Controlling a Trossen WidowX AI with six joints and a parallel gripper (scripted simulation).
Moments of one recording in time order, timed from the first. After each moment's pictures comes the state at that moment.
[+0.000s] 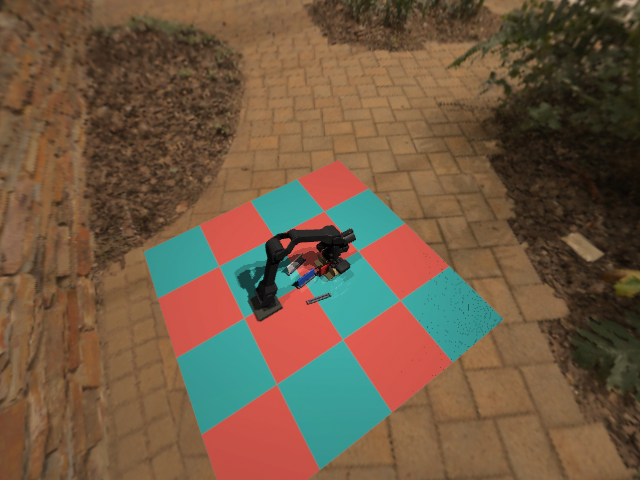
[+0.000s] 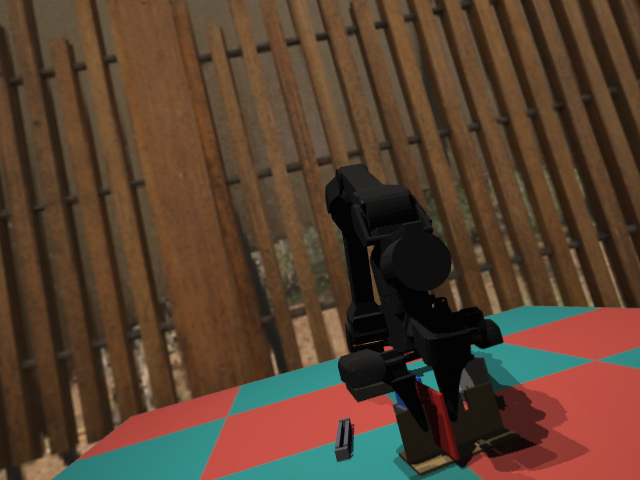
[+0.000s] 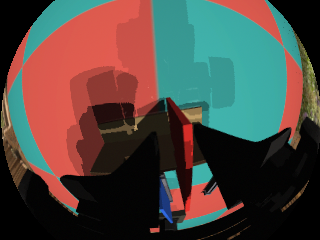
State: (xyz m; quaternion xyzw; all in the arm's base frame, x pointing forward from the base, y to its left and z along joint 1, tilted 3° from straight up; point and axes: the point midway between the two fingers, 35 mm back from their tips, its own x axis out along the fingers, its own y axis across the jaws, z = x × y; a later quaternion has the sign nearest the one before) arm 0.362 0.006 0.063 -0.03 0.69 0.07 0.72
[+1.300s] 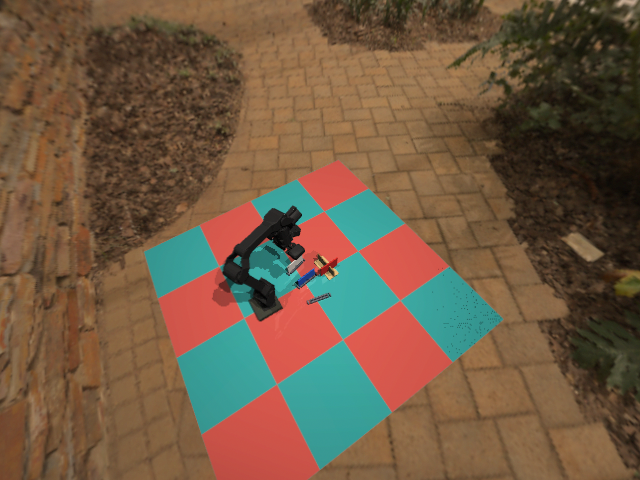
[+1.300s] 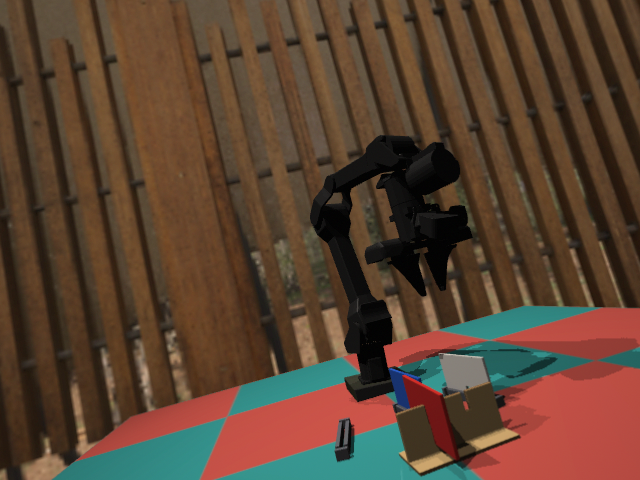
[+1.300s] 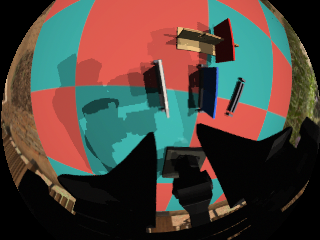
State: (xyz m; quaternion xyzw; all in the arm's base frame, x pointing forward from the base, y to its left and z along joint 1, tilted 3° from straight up) arm 0.179 0.095 0.193 -0.09 0.68 0.14 0.71
